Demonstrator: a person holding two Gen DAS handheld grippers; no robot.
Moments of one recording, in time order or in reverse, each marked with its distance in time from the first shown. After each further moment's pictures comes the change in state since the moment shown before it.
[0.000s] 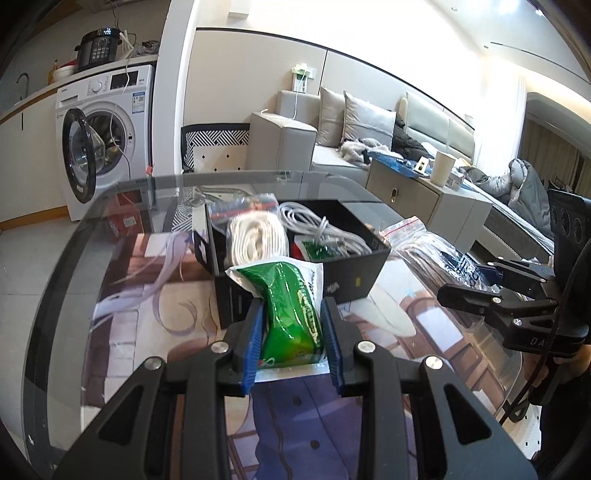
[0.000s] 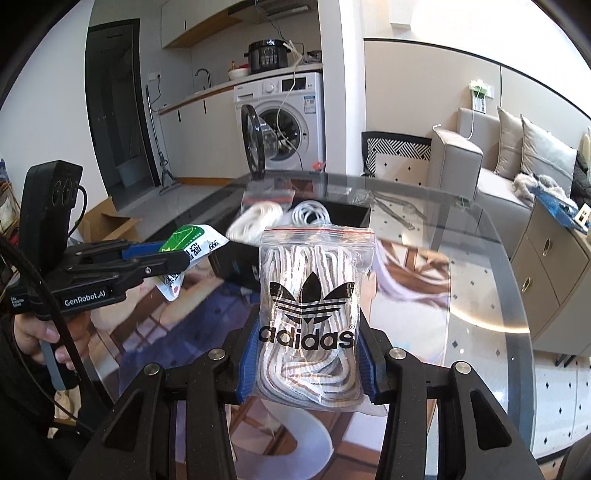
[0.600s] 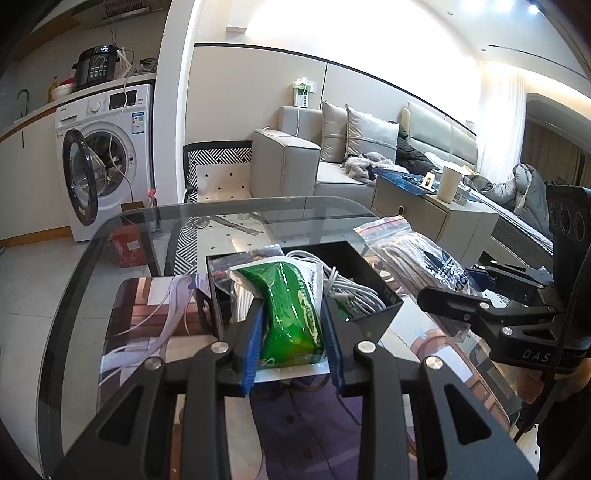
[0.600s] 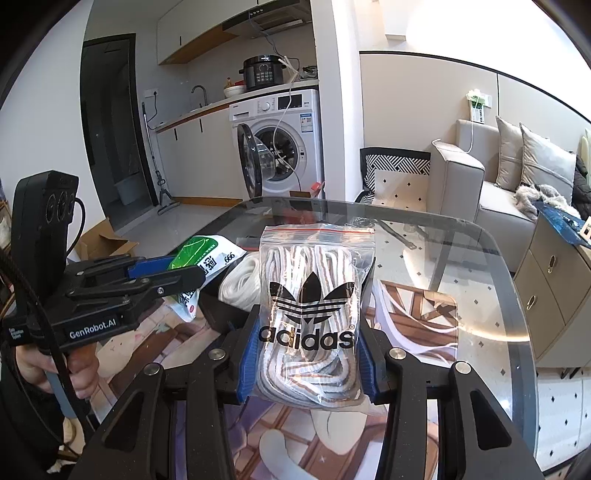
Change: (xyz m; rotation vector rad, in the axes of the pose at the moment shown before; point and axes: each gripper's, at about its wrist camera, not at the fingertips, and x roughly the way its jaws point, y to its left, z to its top) left arm 0.017 0.003 0.039 0.027 -0.048 0.028; right arm 0.026 -0.001 0.046 0.026 -0.051 0.007
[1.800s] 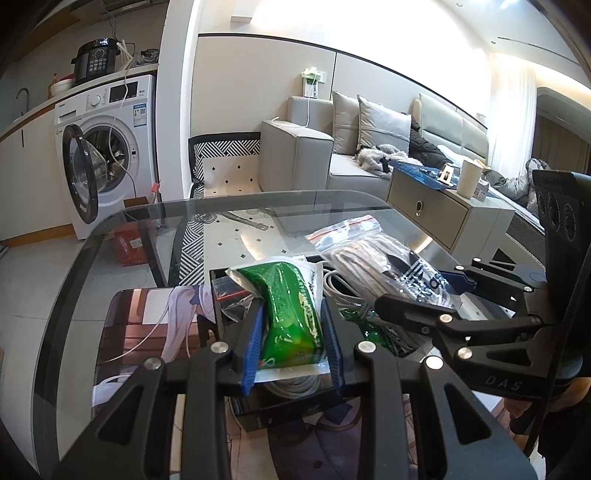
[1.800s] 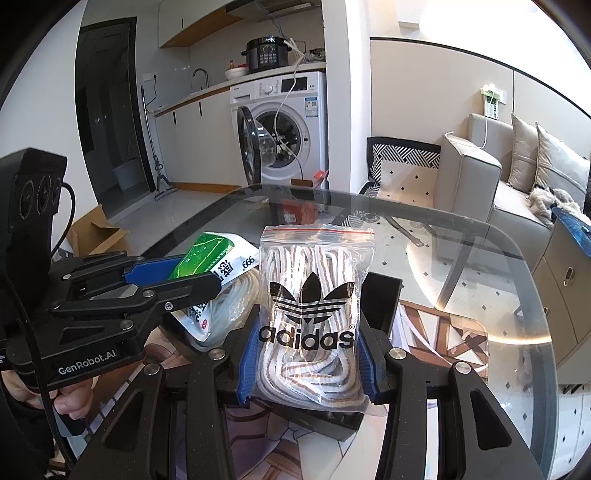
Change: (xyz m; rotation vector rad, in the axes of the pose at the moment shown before) left arm 0.059 0.017 0.016 0.003 0.038 0.037; right arm 0.085 -0.003 0.020 -0.040 0.063 0.009
